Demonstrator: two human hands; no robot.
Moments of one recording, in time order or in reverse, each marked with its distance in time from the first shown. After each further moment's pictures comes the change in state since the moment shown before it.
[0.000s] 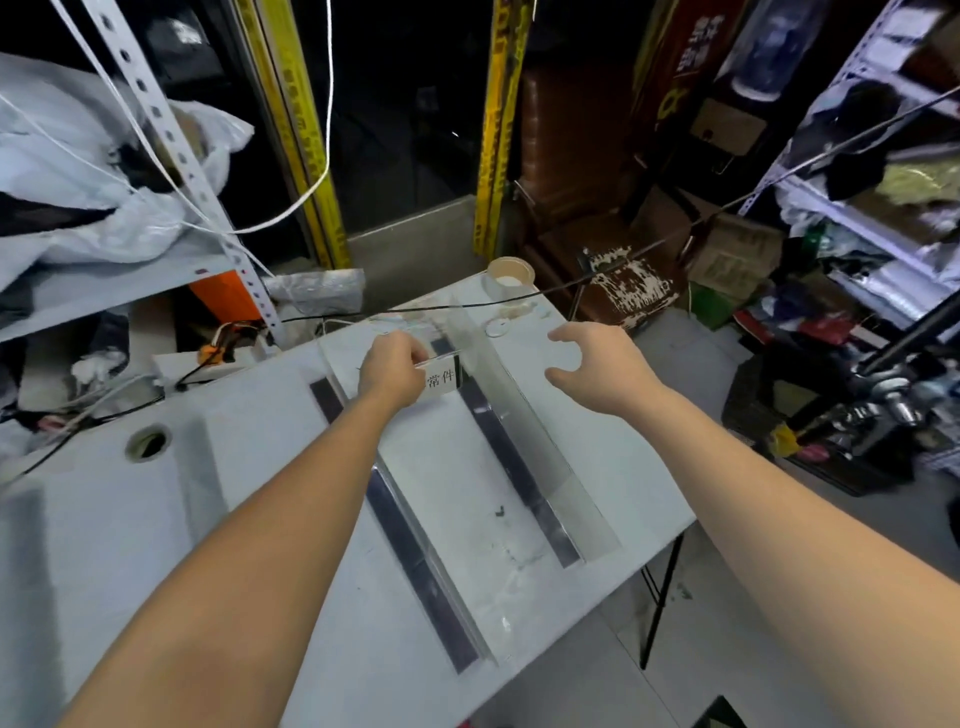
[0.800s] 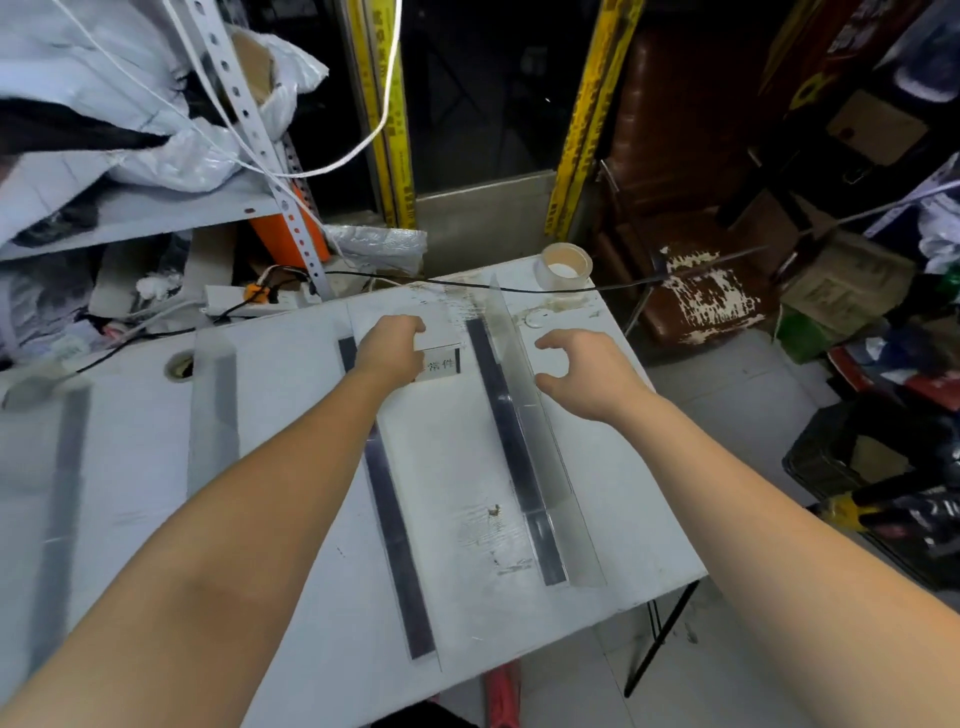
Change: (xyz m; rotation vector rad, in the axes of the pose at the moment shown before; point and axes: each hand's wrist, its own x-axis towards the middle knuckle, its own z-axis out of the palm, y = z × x) left_hand 0.014 -0.028 0.019 0.122 0.012 -0.164; right_hand 0.050 0.006 0.032 0.020 -0.173 -0.177
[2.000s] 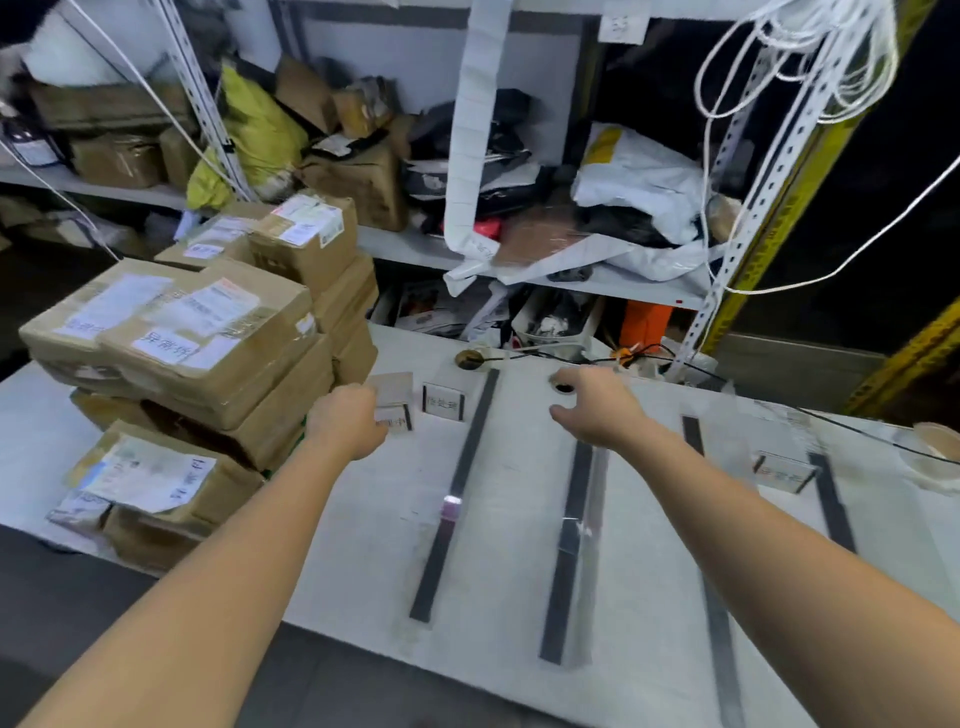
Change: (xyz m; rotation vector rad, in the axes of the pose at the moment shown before) left_hand -0.380 -0.422 -0.197 0.255 0.194 -0.603; right_hand -0.074 -0.431 0.154 -0.152 -0.089 -0.606
